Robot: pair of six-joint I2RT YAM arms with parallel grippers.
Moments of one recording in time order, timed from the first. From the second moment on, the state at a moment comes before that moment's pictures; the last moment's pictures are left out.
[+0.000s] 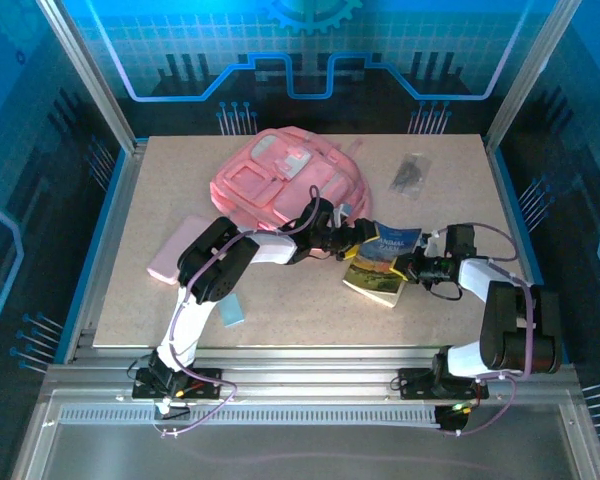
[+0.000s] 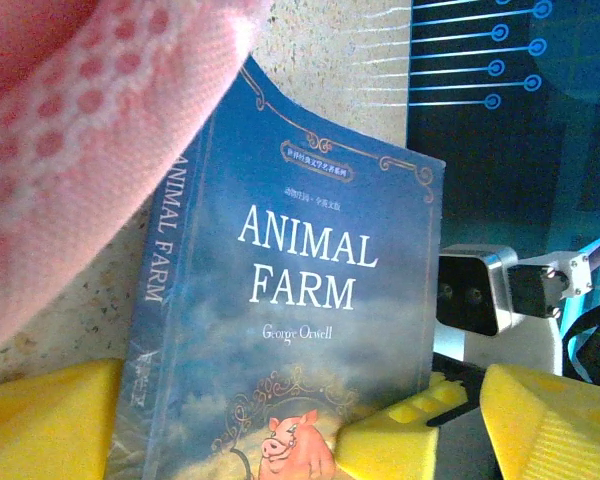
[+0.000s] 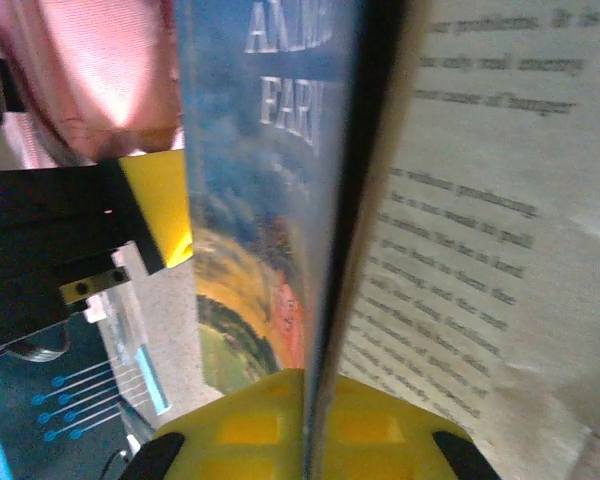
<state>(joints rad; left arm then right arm) -0.68 2.21 1.30 0.44 0.60 -1.18 -0.14 1.41 0.57 -0.30 -0.77 0.51</state>
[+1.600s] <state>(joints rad) -0.63 1.99 1.38 0.34 0.40 -1.11 -0.07 1.08 0.91 -0.56 -0.52 0.72</state>
